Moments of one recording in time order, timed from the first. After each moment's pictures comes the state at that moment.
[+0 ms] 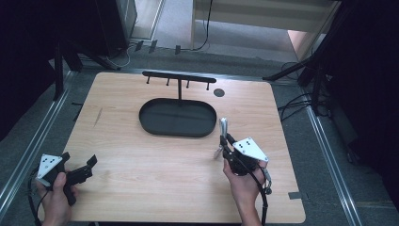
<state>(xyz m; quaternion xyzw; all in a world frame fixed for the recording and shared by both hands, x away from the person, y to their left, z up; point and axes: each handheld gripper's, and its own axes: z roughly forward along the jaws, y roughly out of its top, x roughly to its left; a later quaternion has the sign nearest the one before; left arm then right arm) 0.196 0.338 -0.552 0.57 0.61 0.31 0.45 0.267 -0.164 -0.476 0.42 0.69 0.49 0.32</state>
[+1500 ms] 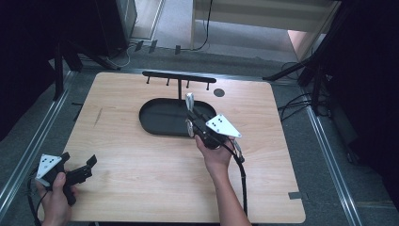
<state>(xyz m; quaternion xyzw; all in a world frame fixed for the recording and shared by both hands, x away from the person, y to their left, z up) 0.196 0.339 -0.552 0.57 0.61 0.31 0.45 0.337 -0.089 -0.473 0.28 0.66 0.63 0.28</state>
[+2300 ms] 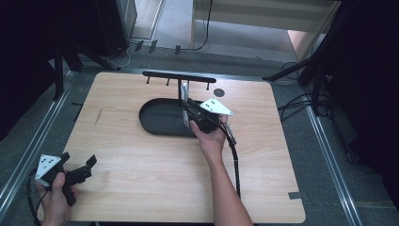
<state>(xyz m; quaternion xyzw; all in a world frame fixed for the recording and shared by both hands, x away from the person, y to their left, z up) 0.195 0.340 -0.552 0.57 0.61 0.31 0.46 0.397 -0.074 -0.482 0.32 0.68 0.62 0.22</state>
